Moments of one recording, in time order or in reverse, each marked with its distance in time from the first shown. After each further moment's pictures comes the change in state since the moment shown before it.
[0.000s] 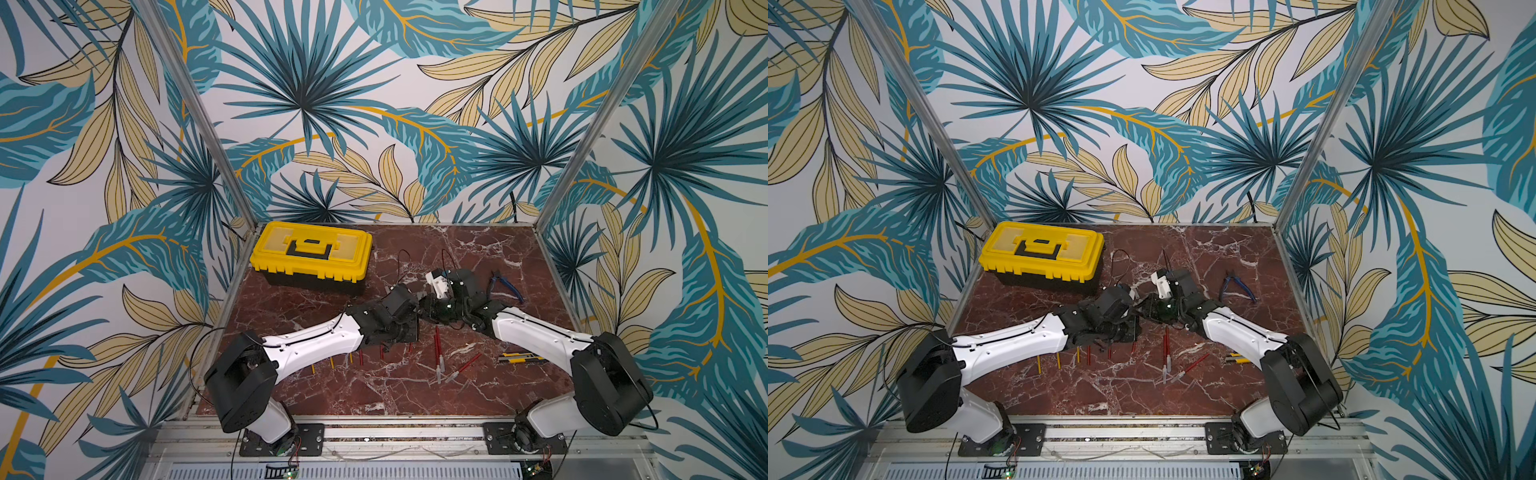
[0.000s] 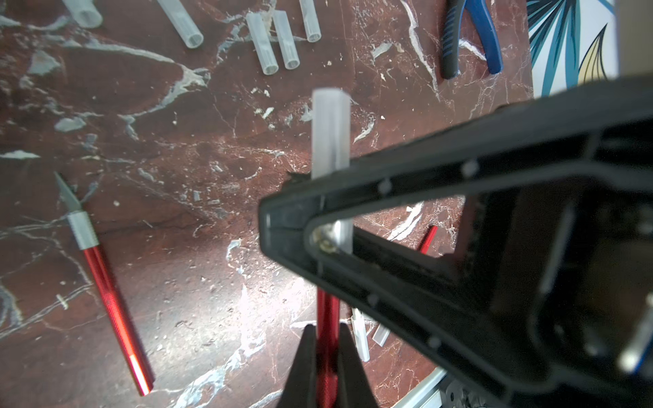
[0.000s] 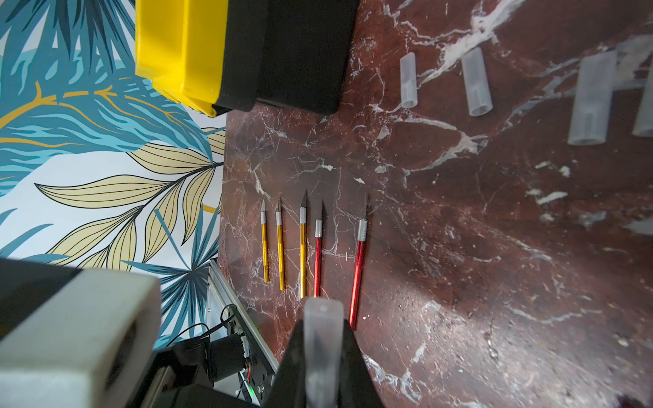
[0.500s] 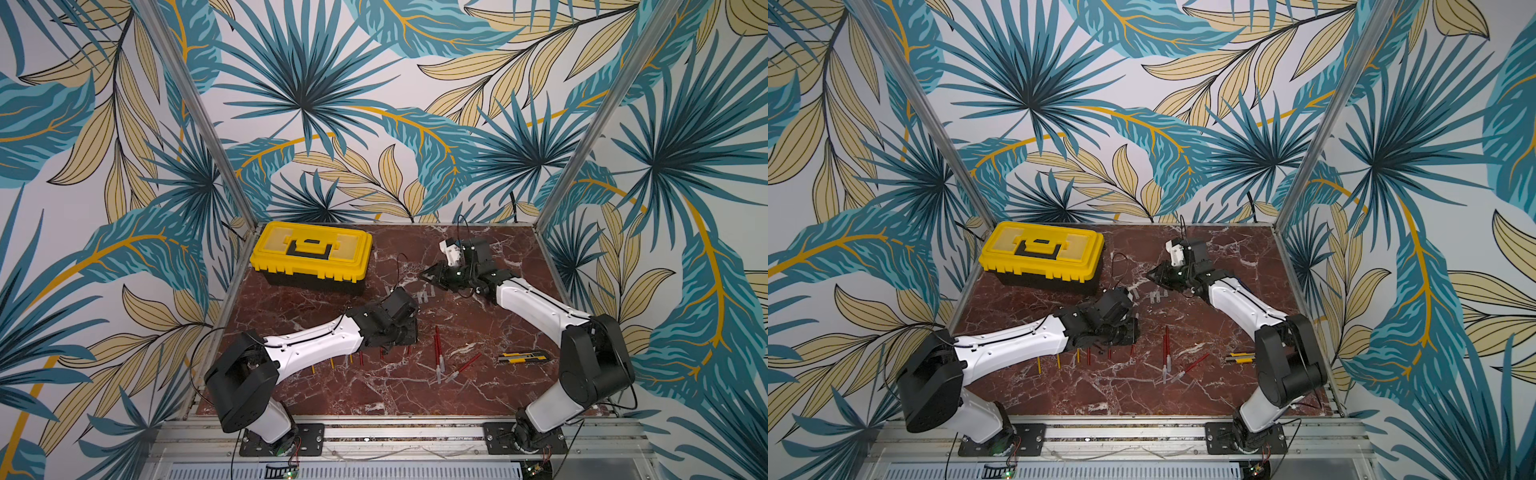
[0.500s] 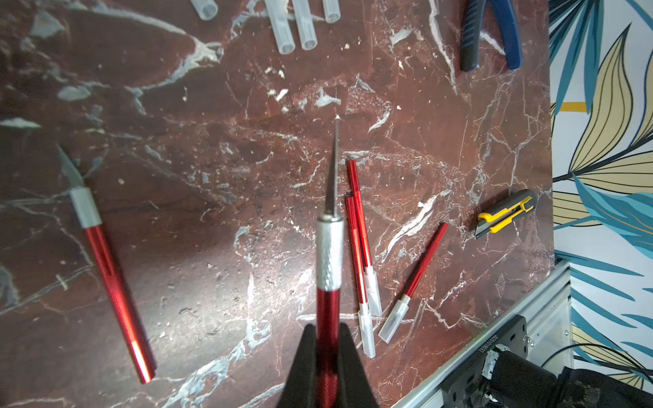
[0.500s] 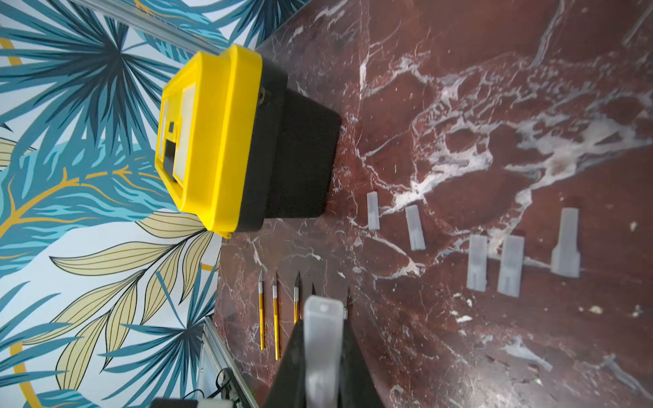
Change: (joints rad) left arm -0.014 0.000 -0.035 -0.002 -0.002 -0.043; right arm -0.179 0.157 0.311 -0.145 -0.017 -0.110
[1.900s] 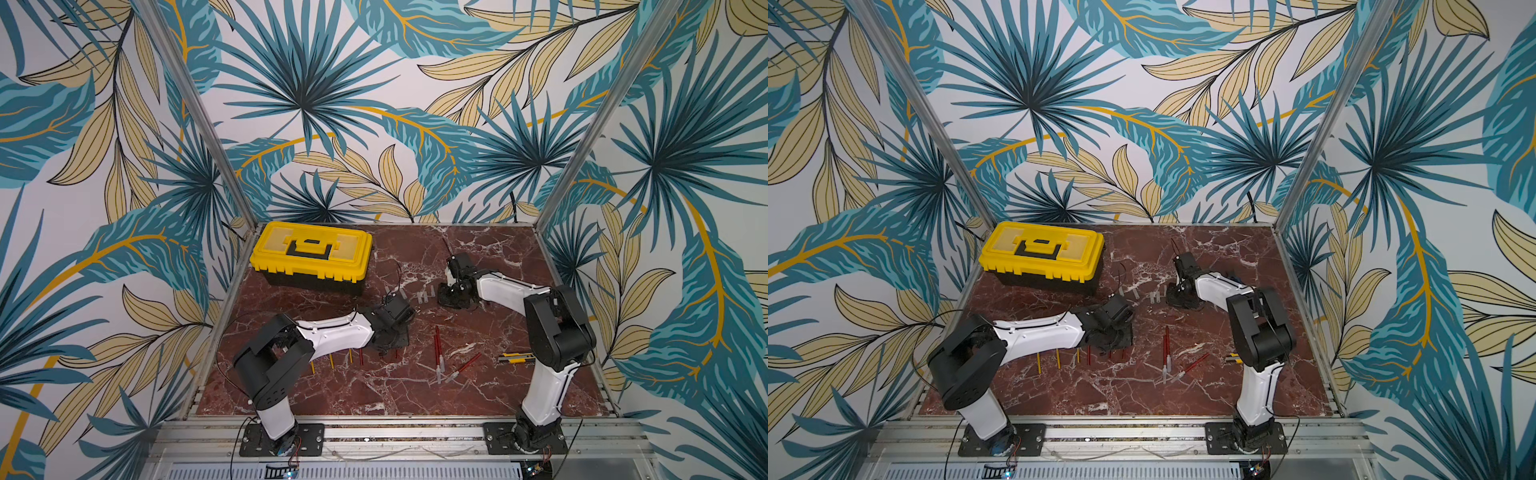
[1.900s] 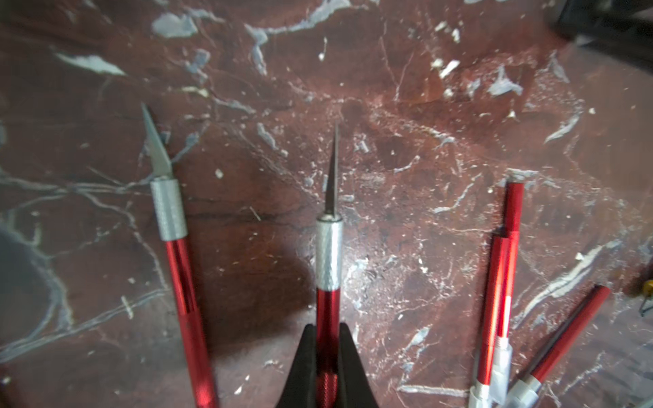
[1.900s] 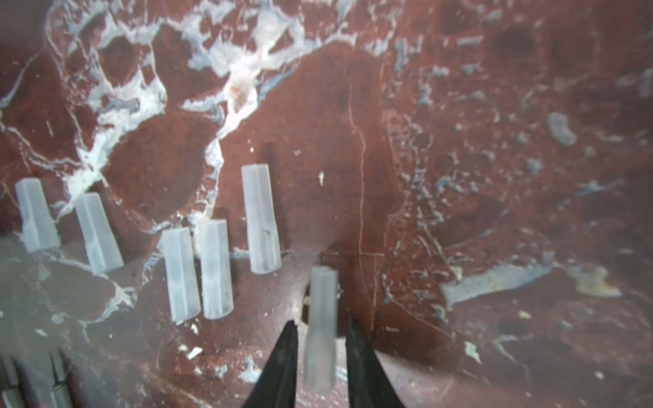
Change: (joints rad) left arm 0.067 0.179 -0.018 -0.005 -0.066 -0.036; right arm -0.006 0.261 0.035 -0.262 0.429 -0.220
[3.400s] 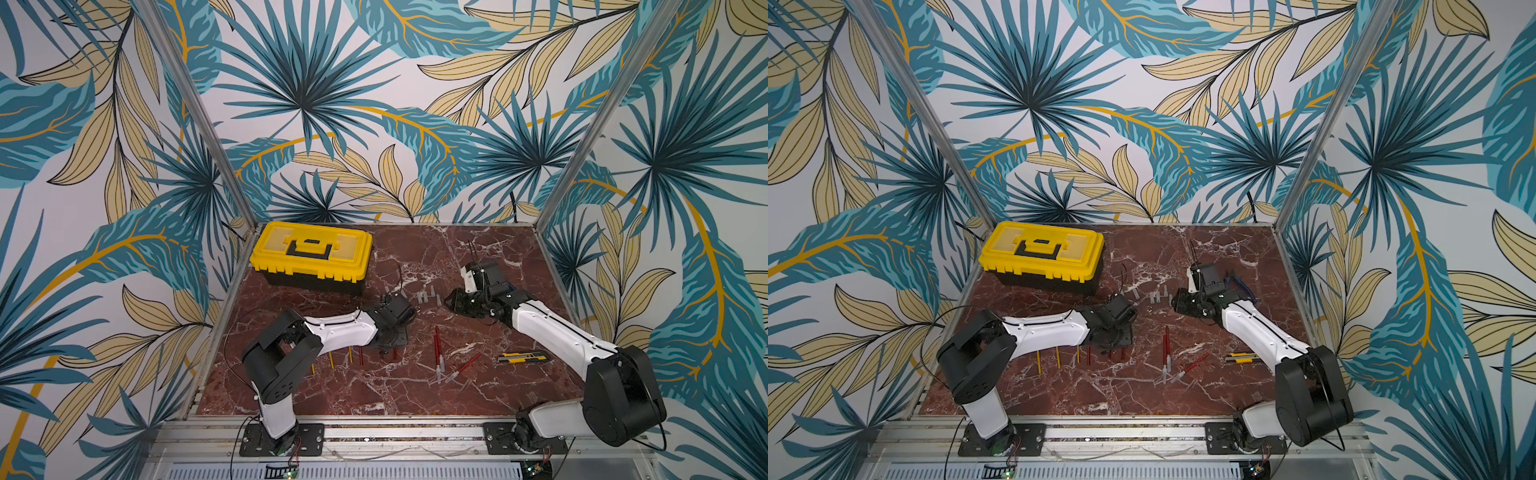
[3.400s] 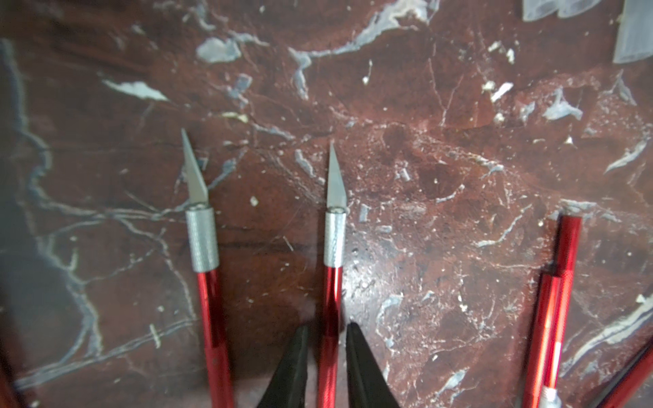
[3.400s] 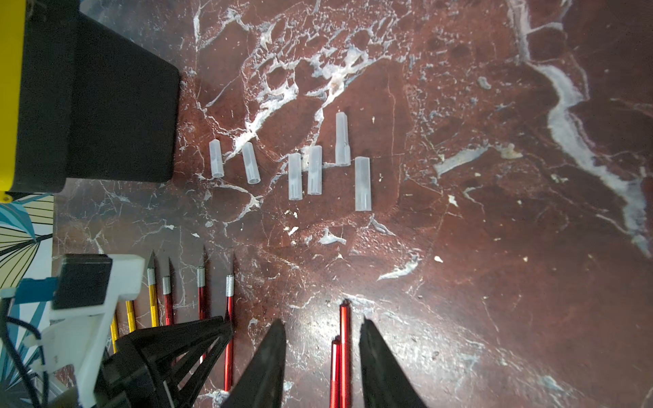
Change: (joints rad) left arm 0.005 0.052 0.029 -0.024 -0.070 -0.010; right arm 0.009 -0.494 -0.301 0.050 -0.086 0.077
